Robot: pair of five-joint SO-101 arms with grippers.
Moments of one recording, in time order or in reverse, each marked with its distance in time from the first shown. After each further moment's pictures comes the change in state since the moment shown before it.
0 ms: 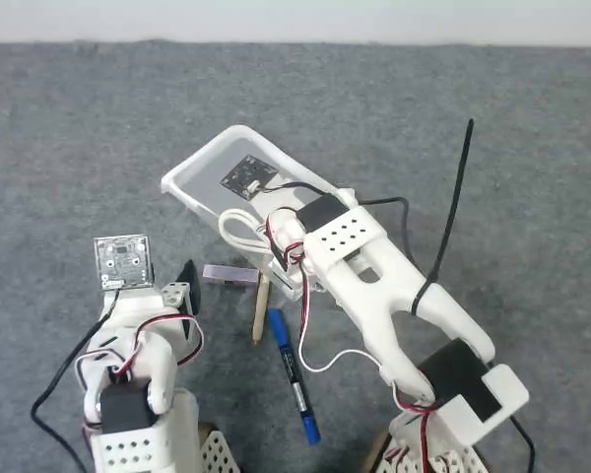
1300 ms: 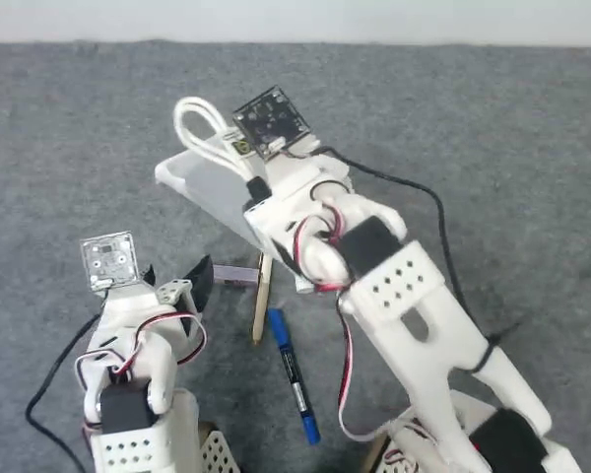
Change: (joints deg) left arm 0.0 0.0 0.0 0.0 7.7; right arm -3.3 -25.8 0.2 -11.6 -13.7
